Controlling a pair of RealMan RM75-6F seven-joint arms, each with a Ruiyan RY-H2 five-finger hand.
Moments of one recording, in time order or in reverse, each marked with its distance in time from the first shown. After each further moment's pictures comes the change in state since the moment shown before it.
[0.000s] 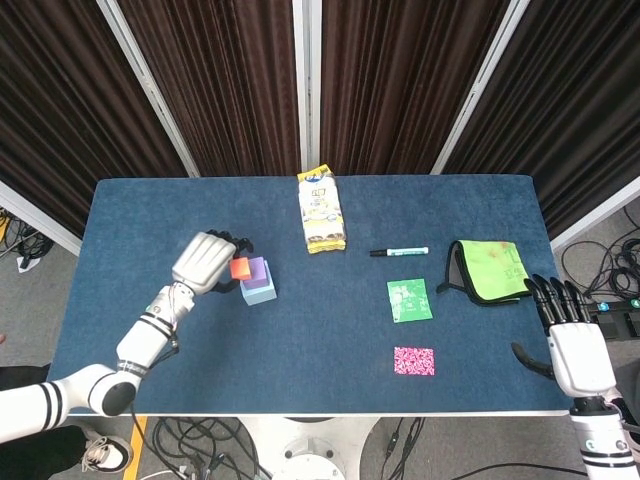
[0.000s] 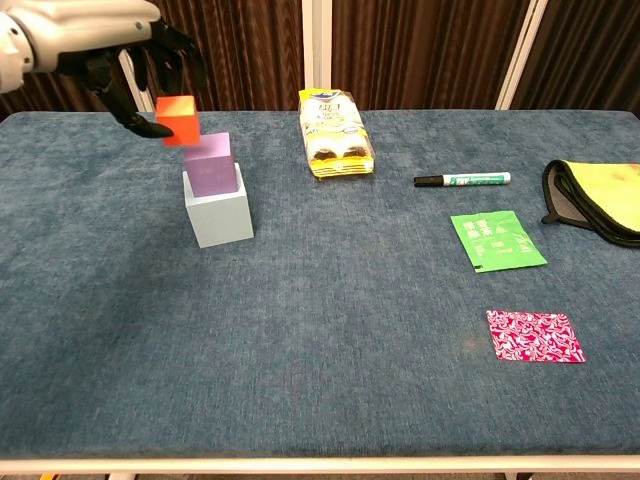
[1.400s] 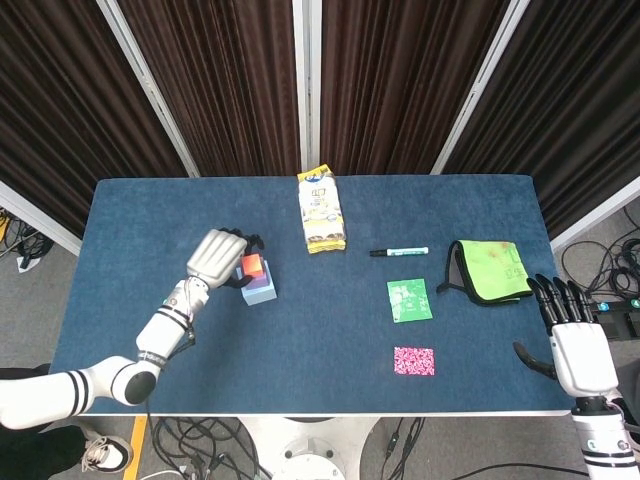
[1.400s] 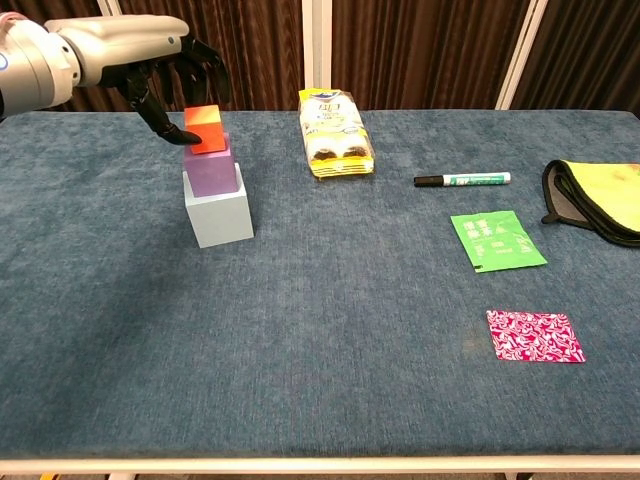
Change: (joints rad) left arm -0.079 -0.080 0.023 0.095 -0.093 0.004 -0.045; right arm 0.001 0.003 0.003 -0.002 0.012 -0.004 -0.002
